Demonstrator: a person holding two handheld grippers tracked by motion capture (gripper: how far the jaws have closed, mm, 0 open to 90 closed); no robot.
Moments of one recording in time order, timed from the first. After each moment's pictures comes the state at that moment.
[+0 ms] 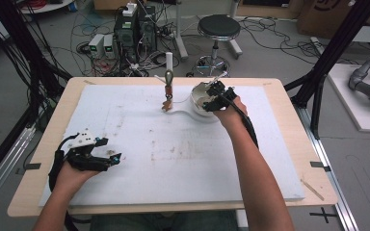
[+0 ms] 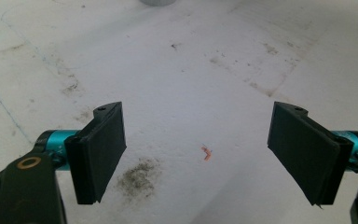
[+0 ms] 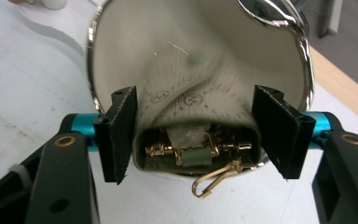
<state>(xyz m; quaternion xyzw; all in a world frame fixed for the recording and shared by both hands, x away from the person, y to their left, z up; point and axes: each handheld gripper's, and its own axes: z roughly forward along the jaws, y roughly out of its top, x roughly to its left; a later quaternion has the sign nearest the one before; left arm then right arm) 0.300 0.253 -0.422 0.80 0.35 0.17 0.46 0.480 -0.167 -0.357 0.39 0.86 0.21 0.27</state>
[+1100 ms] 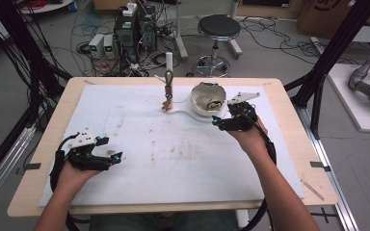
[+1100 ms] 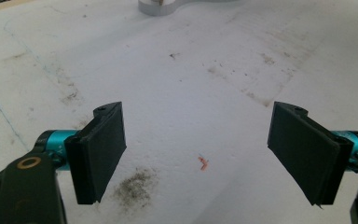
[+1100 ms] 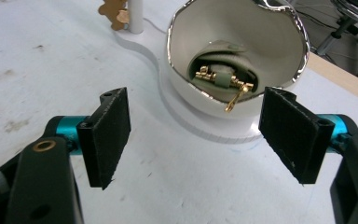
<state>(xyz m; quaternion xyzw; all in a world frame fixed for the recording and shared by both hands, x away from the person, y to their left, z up) 0.299 0.250 -0.420 0.79 0.35 0.17 0.47 0.393 -0.222 -0.350 0.36 0.83 0.35 0.24</state>
